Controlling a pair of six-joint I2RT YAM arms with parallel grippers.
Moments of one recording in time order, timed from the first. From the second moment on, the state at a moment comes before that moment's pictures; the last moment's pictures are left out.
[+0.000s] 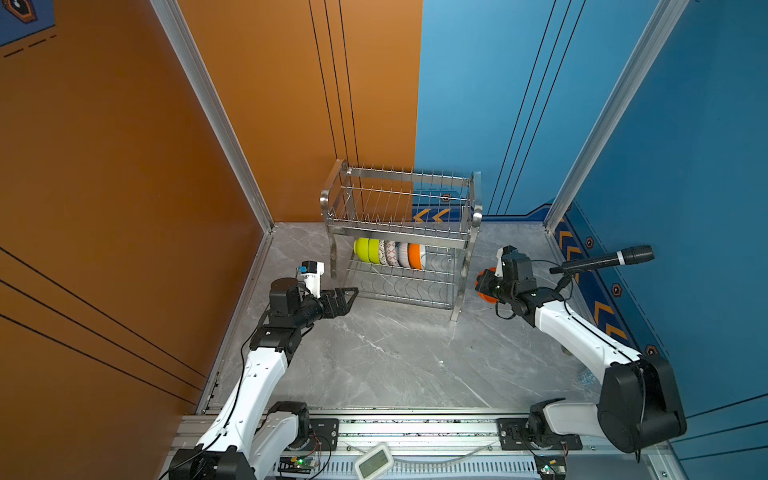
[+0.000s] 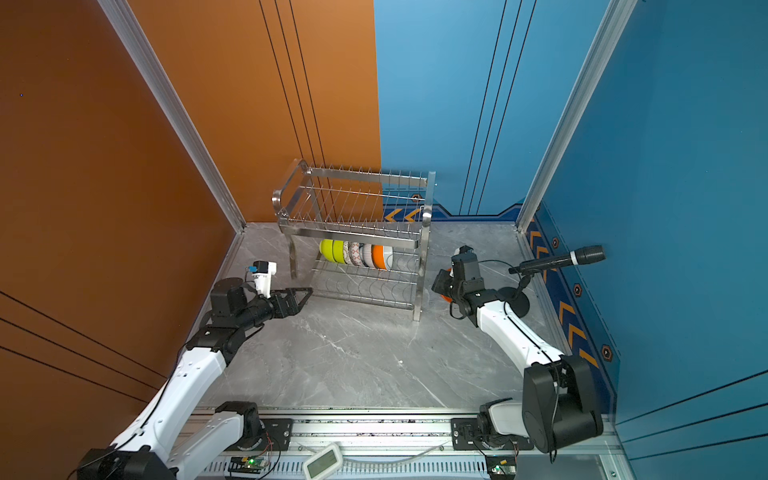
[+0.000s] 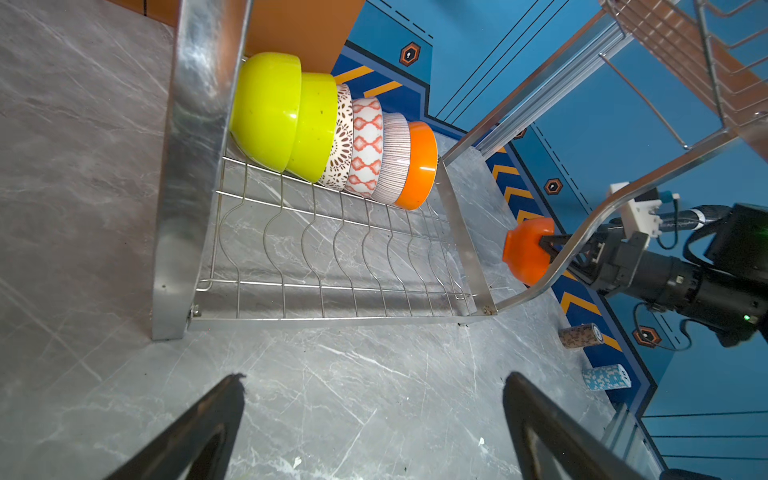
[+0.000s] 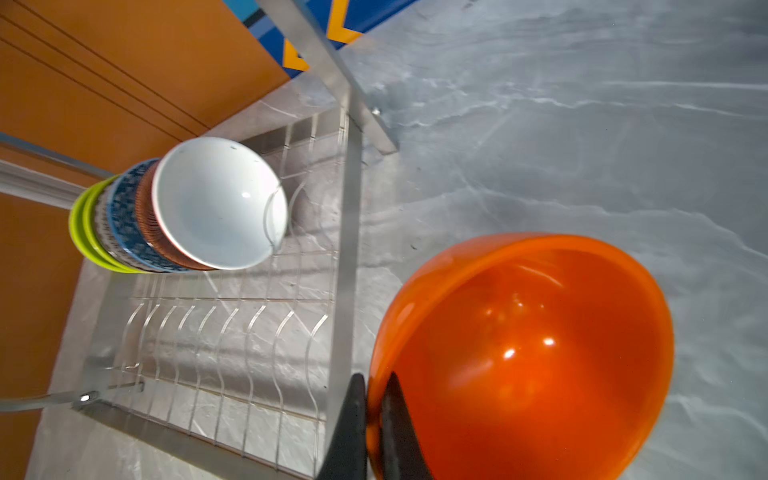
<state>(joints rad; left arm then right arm) -0.04 0.94 0.61 -0.15 0.57 -0.39 0.24 1.38 0.88 -0.16 -0.09 0.55</state>
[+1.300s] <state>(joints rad) -0.09 0.91 0.57 -0.08 0.62 -0.35 0.08 1.72 1.04 0.20 -0.77 0.28</state>
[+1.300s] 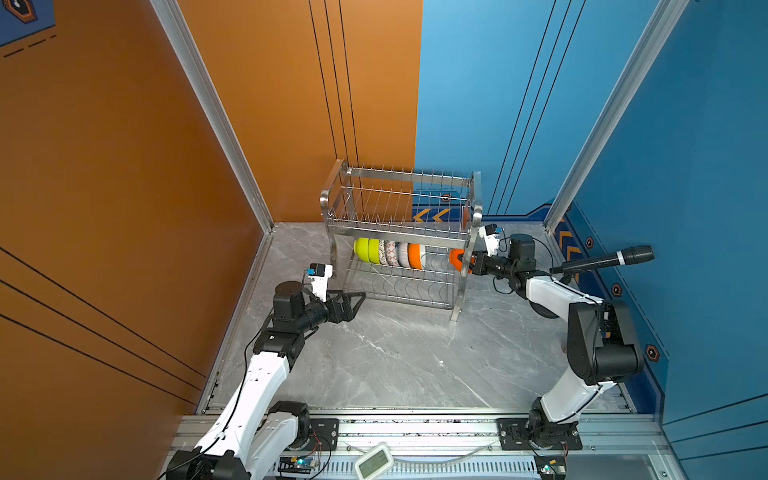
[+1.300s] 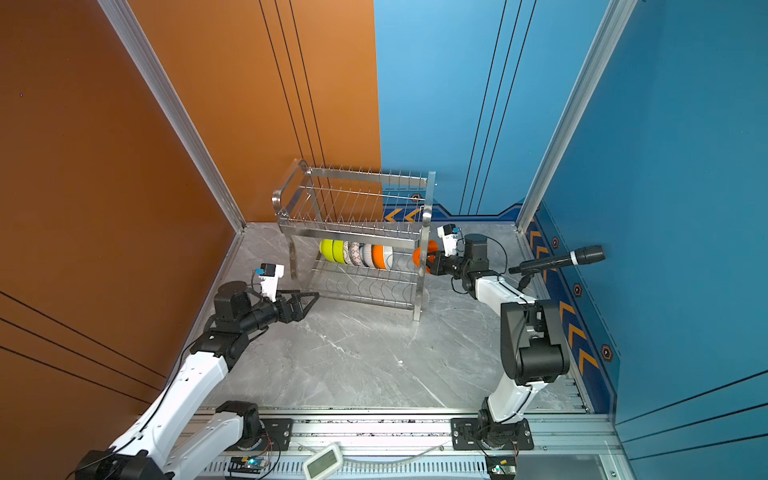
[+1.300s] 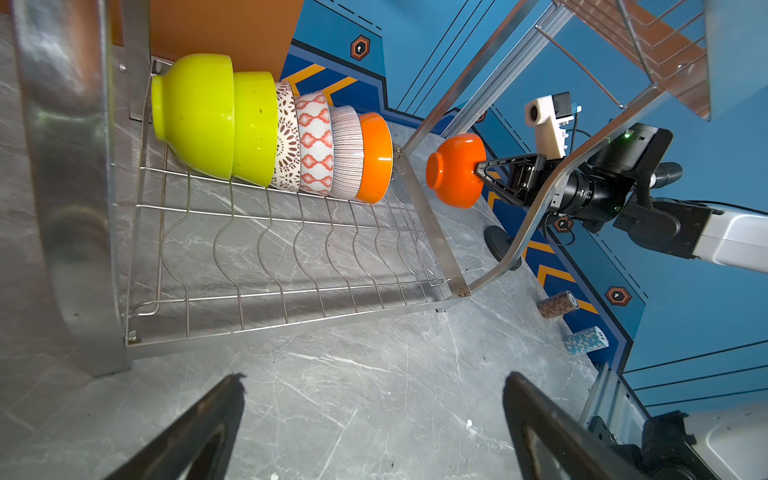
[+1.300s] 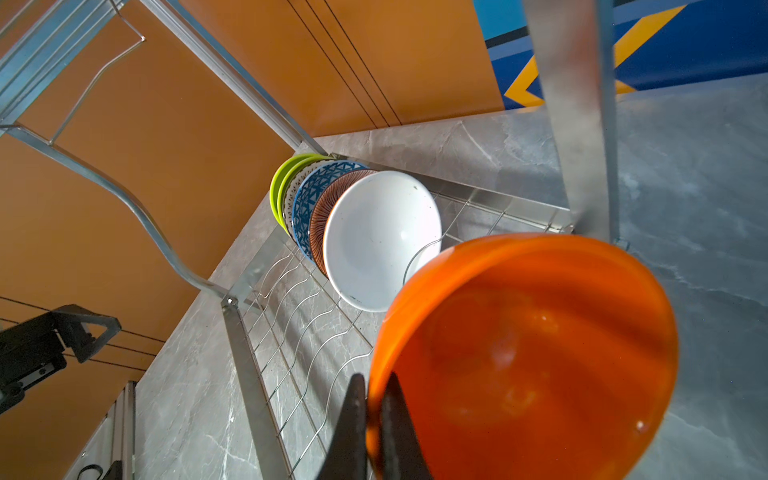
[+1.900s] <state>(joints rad) -0.09 0.92 0.57 -0.08 0.62 -0.34 0.10 1.82 1.11 0.25 -0.89 0.28</state>
